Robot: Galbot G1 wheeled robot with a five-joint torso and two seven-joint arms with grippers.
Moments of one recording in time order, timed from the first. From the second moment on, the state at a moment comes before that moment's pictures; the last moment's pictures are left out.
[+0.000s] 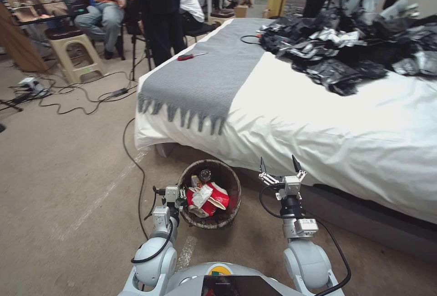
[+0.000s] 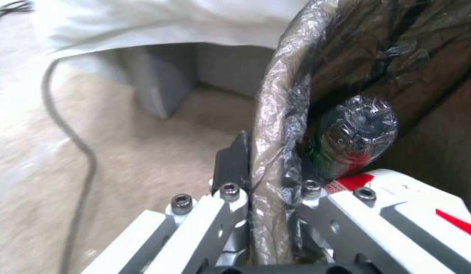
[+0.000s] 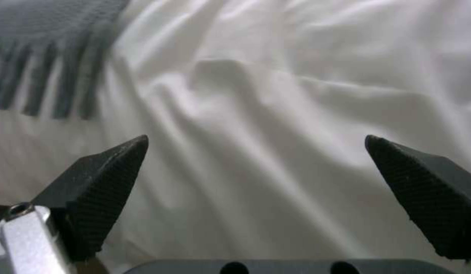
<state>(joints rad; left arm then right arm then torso) 1.60 -1.48 -0.34 -2.04 -0.09 0.27 -0.16 -1.63 1.45 0.47 2.05 -0.05 0.29 0.12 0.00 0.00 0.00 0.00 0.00</state>
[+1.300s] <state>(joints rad) 1.60 -1.48 -0.34 -2.04 -0.09 0.27 -0.16 -1.61 1.45 0.48 2.04 -0.05 0.29 0.11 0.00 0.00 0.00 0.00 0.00</state>
